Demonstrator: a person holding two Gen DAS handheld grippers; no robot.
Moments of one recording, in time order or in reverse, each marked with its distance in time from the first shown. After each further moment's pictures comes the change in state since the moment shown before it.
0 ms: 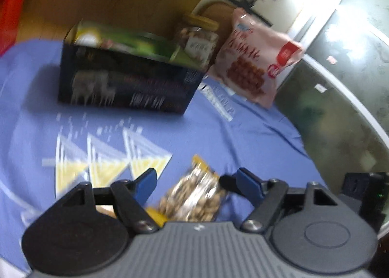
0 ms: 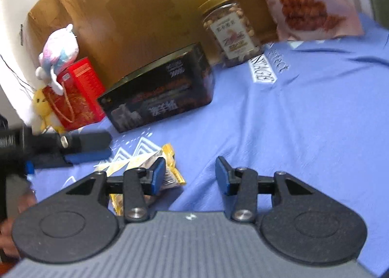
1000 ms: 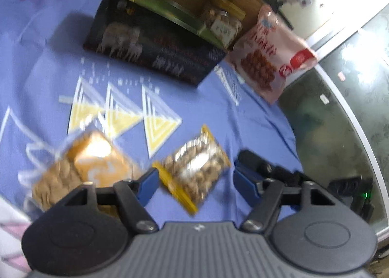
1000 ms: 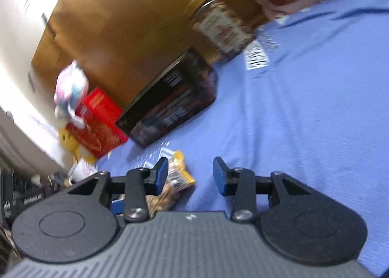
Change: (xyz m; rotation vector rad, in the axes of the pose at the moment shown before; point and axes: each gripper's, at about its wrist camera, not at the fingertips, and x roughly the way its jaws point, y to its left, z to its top) left arm -0.017 0.025 -0.019 -0.204 0.108 -0.070; right arm -0.019 -0.023 0.004 0.223 0.018 0.147
